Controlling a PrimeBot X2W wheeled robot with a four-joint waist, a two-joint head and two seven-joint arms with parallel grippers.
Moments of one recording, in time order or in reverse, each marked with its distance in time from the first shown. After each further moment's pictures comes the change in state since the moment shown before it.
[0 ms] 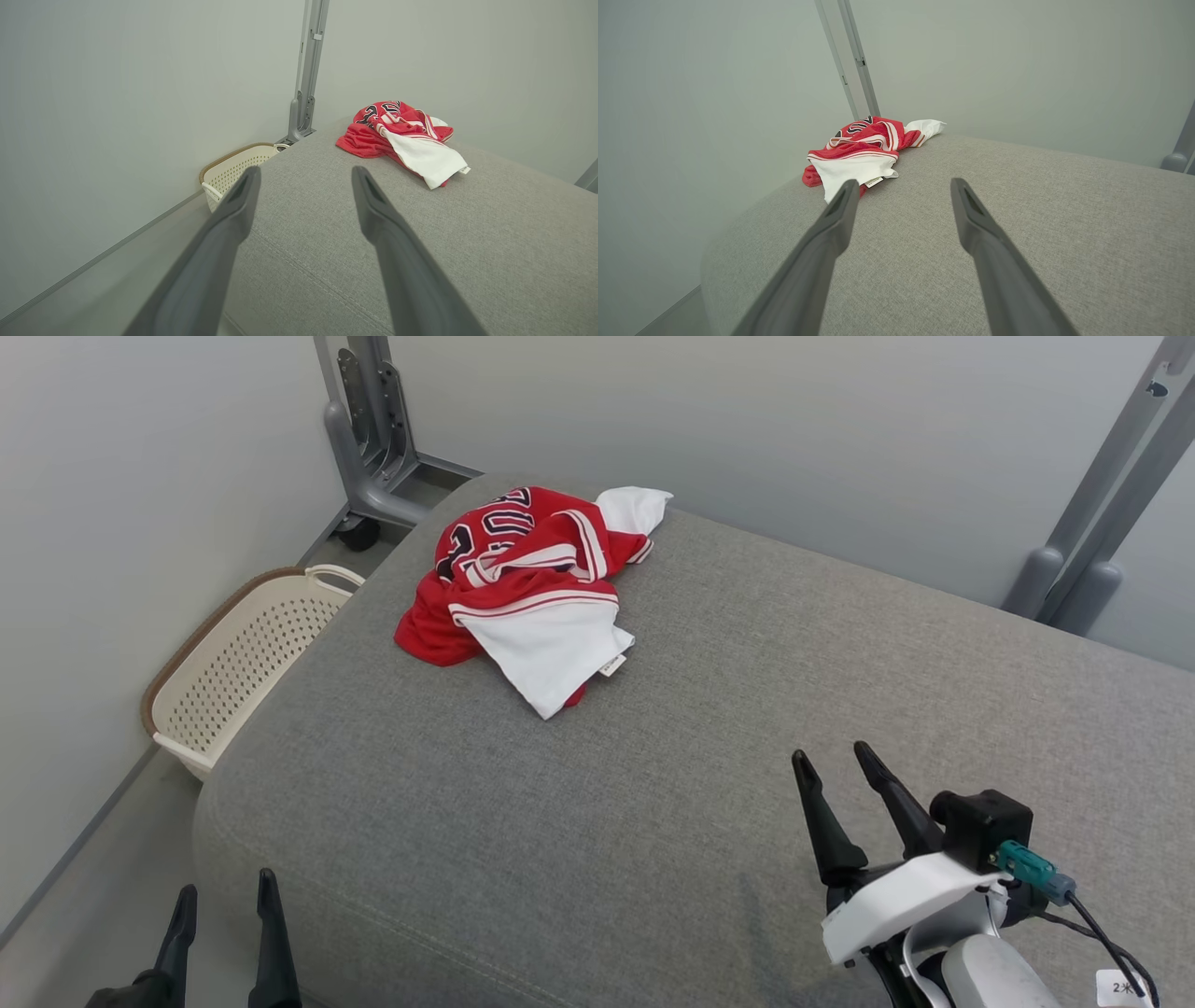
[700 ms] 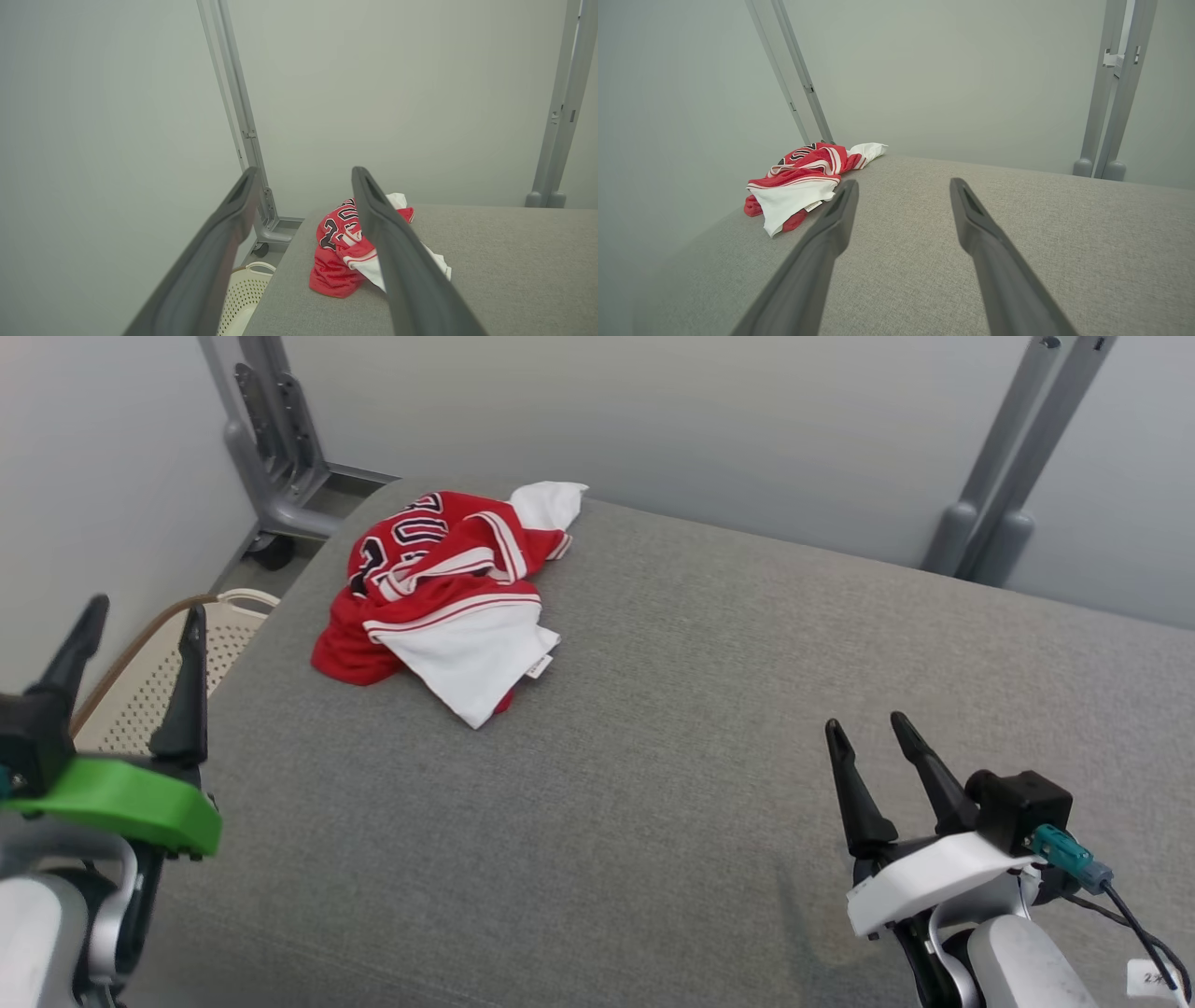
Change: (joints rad) left arm -0.387 0.214 -0.004 -0.062 0.052 -0.109 0.240; right arm -0.004 0.000 -0.062 -0.033 -0.034 0.000 -0.011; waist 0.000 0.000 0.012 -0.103
